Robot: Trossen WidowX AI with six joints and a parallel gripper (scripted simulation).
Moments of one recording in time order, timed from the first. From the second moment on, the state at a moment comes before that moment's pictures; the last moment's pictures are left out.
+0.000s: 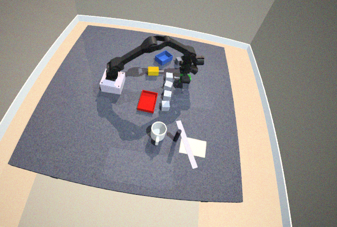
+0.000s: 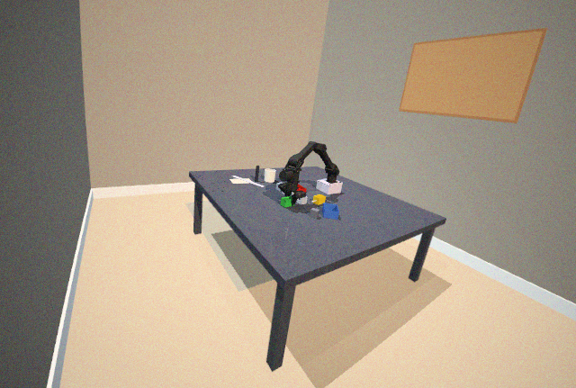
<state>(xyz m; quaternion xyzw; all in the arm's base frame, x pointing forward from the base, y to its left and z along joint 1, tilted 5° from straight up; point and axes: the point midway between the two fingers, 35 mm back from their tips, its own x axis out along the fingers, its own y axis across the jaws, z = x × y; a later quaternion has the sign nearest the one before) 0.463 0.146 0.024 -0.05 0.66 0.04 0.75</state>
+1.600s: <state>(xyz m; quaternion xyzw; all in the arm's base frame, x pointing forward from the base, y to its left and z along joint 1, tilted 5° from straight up) 0.454 0.034 0.082 0.07 0.66 -0.07 0.74</state>
